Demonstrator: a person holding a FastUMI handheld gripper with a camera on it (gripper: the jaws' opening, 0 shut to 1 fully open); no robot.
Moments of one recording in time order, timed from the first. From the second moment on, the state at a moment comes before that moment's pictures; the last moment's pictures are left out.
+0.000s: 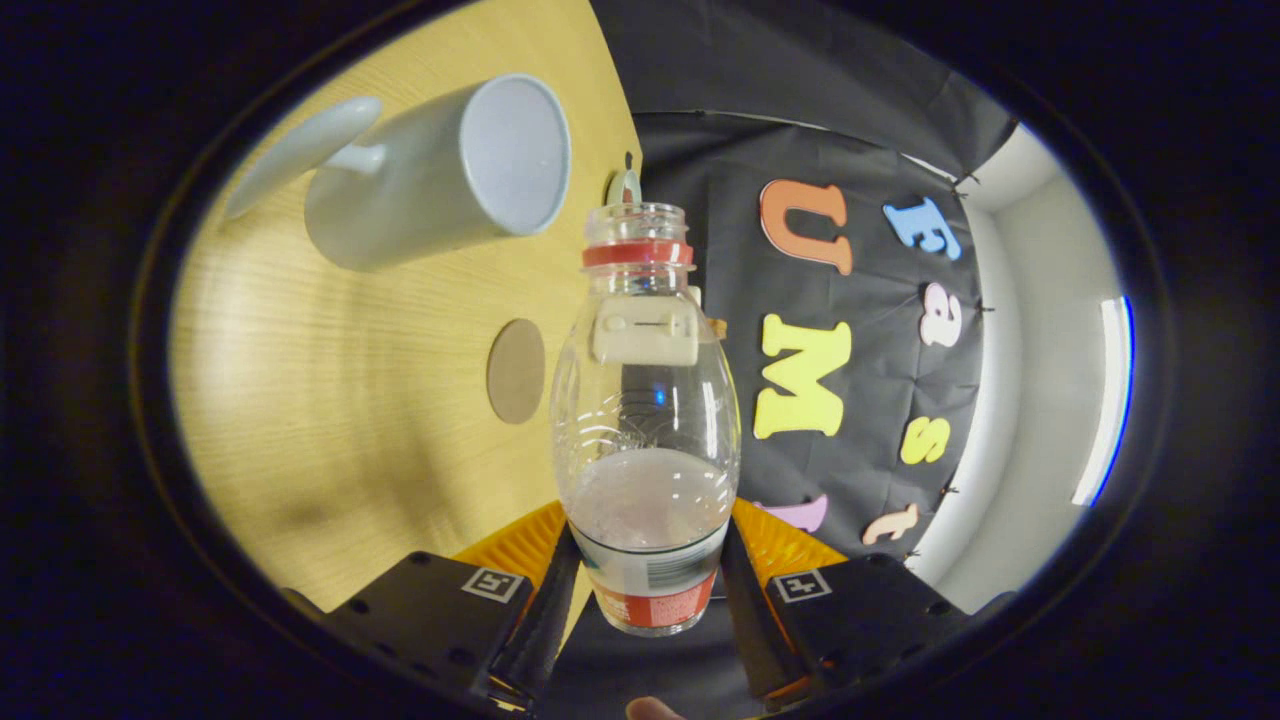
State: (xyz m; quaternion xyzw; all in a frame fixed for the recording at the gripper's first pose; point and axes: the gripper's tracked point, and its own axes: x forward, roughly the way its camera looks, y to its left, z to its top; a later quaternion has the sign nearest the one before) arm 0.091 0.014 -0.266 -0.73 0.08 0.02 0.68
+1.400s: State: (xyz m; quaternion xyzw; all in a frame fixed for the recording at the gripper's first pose) arm 0.099 0.031 -0.238 -0.78 0.05 0.02 0.62
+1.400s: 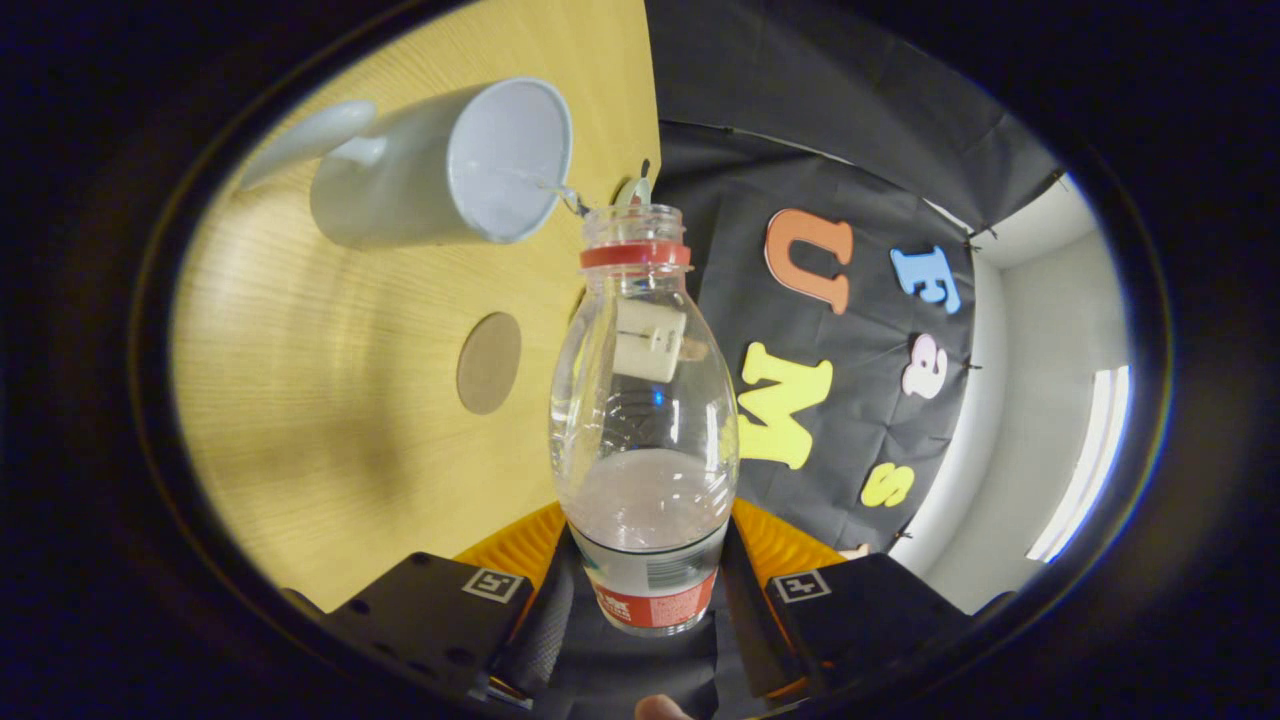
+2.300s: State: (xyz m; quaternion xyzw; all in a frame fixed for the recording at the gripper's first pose) arm 0.098 0.034 -0.223 -0.80 0.03 0.01 0.60
